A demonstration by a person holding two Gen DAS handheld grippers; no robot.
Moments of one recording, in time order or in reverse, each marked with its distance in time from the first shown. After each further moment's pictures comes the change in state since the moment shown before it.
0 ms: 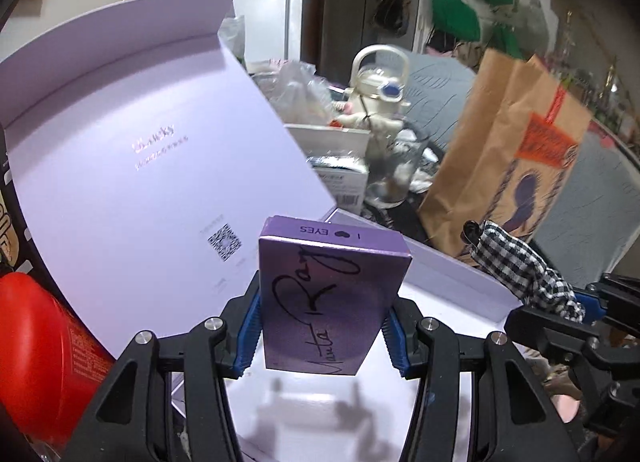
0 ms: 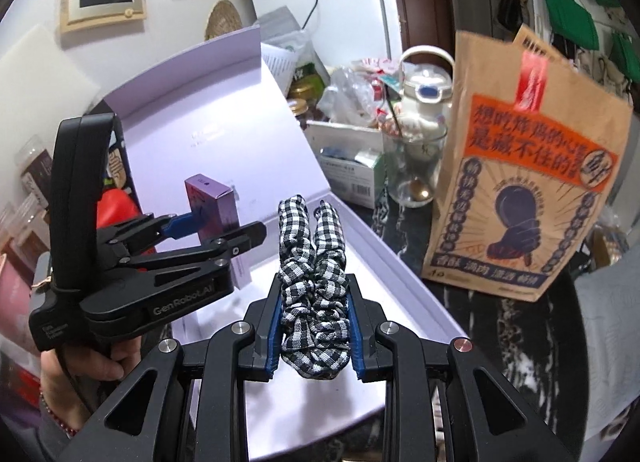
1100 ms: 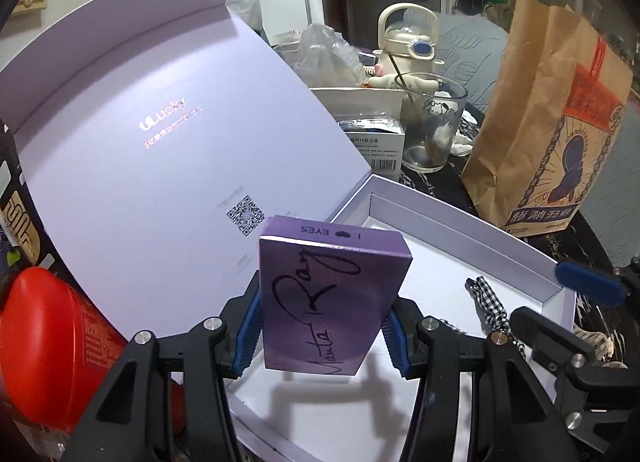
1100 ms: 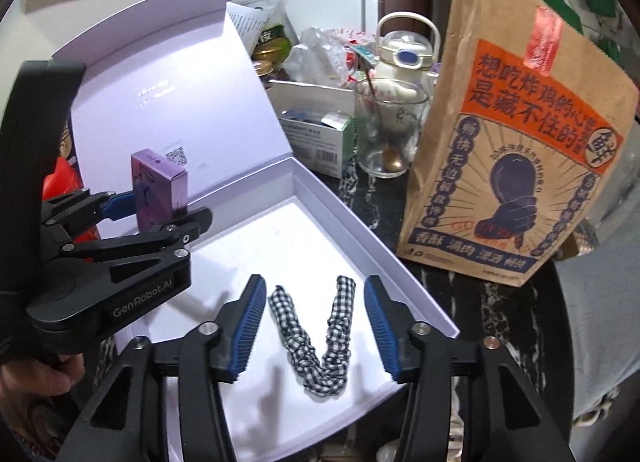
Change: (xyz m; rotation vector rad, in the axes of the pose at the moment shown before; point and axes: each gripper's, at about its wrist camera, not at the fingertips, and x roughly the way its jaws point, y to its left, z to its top) left arm 0.018 -0.009 -0.002 0.038 0.112 0.161; right arm 0.032 -0.004 -0.003 -0.020 0.088 -0.174
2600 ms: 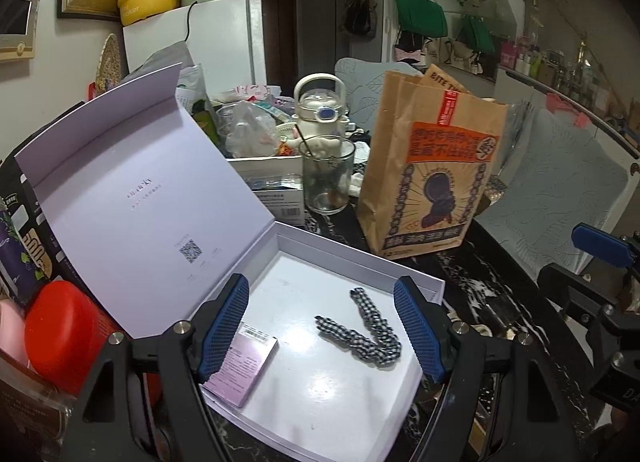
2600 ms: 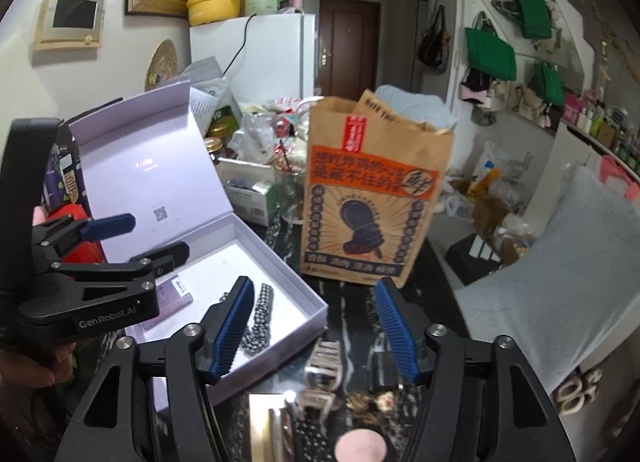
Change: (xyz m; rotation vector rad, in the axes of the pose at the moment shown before) left arm -0.105 -0.045 -0.009 0.058 -0.153 -0.190; right arm -0.141 -0.035 -0.033 0.058 -0.214 -0.173
